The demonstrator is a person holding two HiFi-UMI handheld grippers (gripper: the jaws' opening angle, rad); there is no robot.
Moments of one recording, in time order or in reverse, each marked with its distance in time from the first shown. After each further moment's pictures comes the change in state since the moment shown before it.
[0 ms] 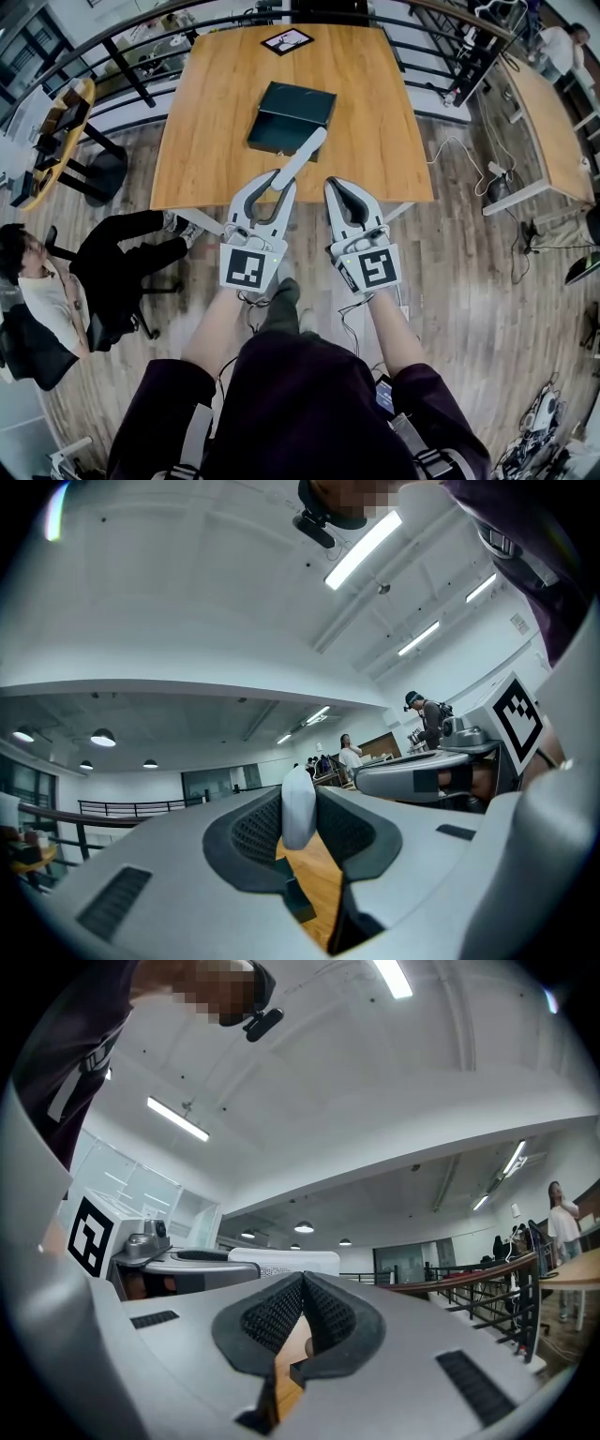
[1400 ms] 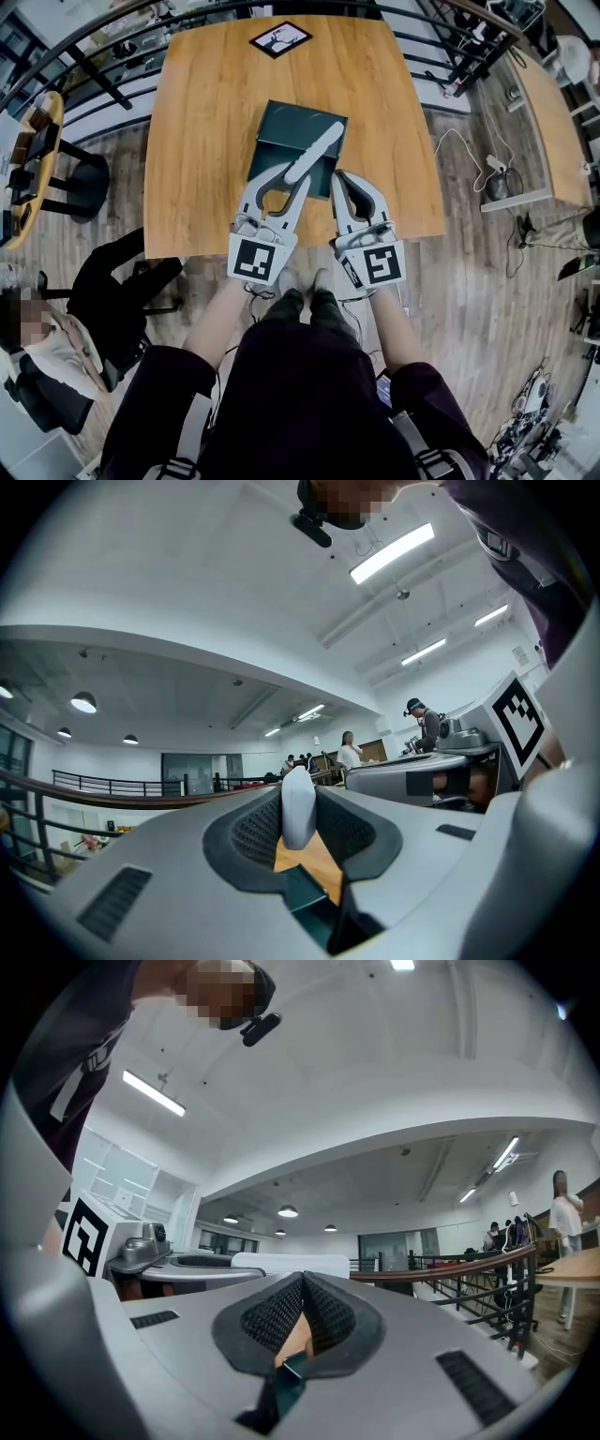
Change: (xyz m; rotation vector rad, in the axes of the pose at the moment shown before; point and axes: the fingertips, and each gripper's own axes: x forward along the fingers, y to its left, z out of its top) left arm 0.167 0.136 -0.108 -0.010 0.064 -0.150; right arm 0.203 -0.100 -0.070 0.005 0.096 -0.093
